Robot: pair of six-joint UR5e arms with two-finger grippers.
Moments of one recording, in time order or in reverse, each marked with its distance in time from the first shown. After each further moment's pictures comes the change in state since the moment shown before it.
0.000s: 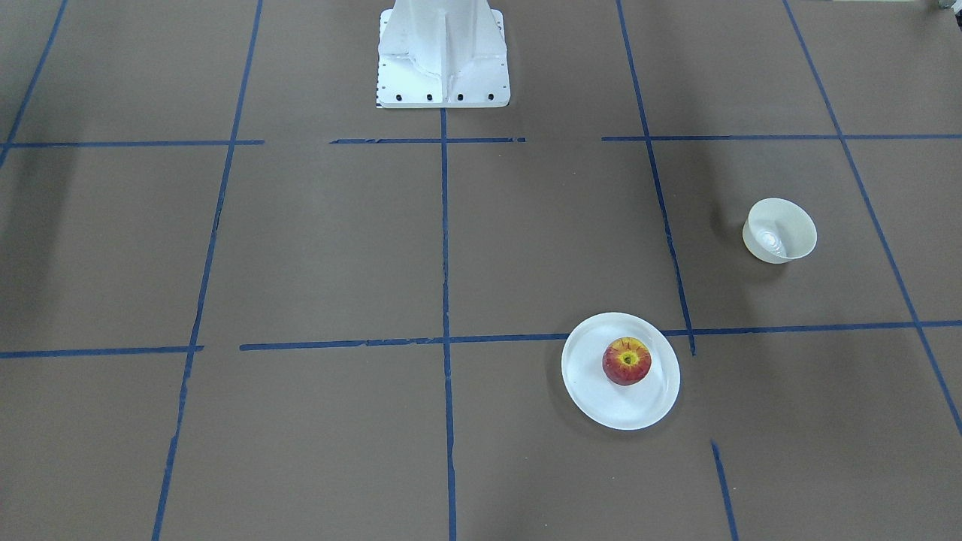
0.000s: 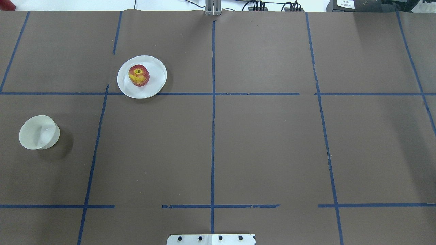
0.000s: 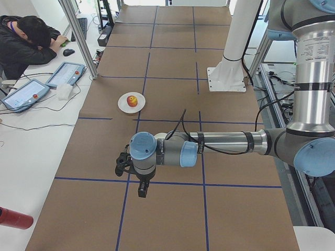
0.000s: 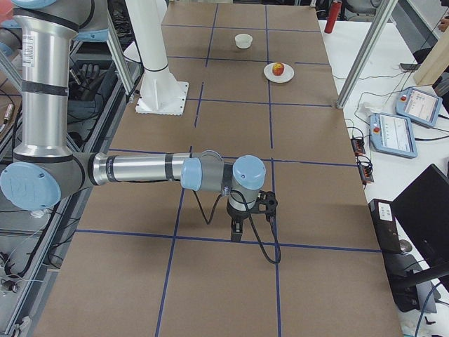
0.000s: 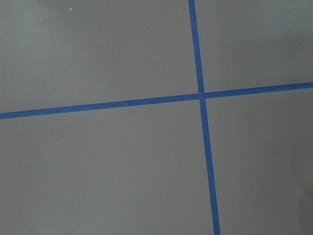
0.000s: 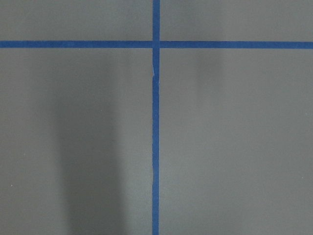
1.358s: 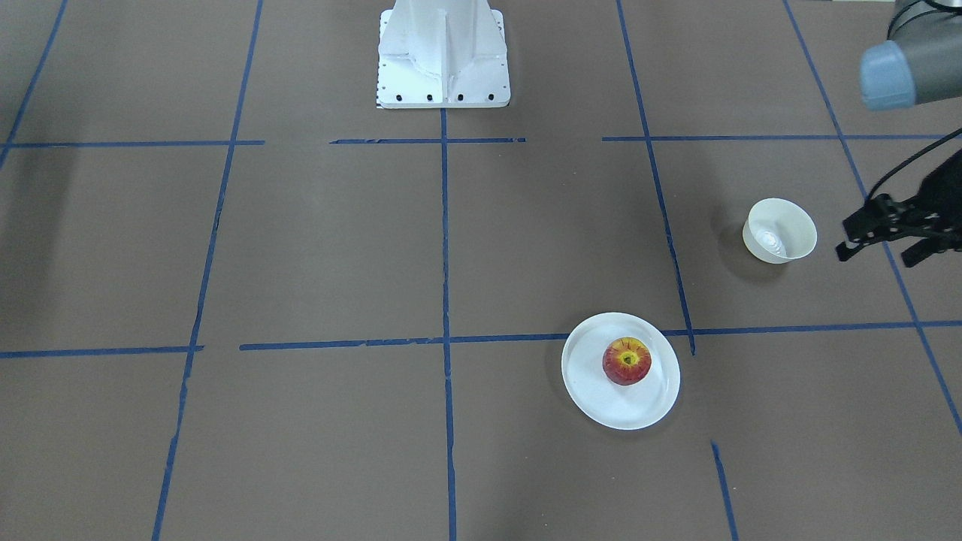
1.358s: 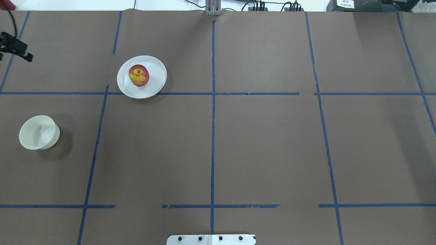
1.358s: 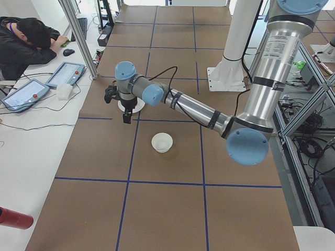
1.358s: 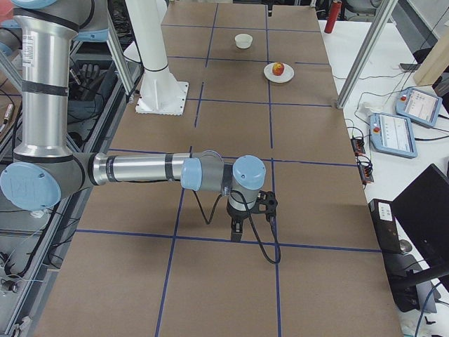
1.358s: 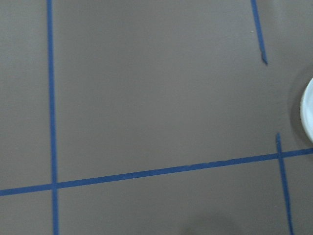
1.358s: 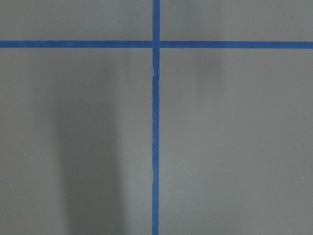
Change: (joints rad) left arm 0.429 -0.356 -0.139 0.000 0.047 -0.677; right arm 0.000 0.000 0.000 0.000 0.000 -0.001
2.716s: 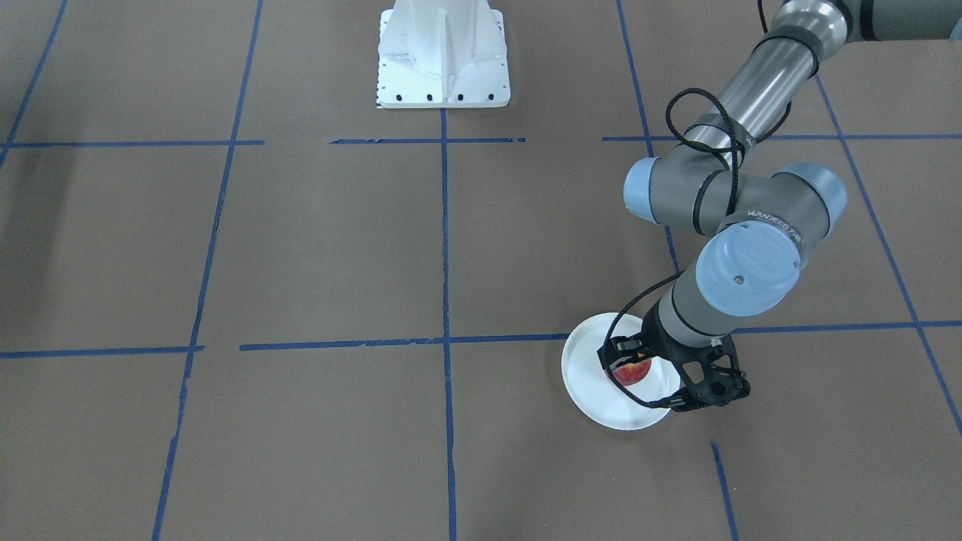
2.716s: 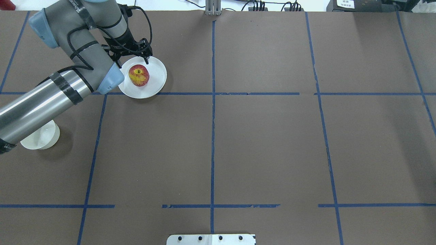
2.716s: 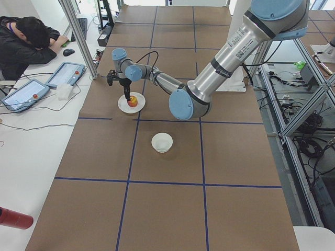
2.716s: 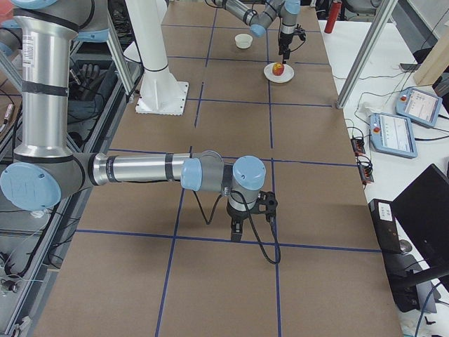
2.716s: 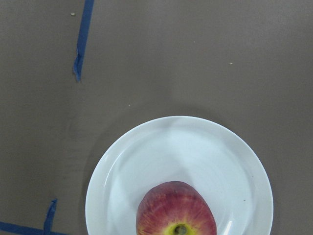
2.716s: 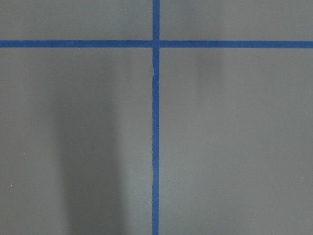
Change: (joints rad) left arm 0.283 -0.485 0.557 -0.113 0.135 -0.453; right arm 0.000 0.000 0.000 -0.001 0.000 0.000
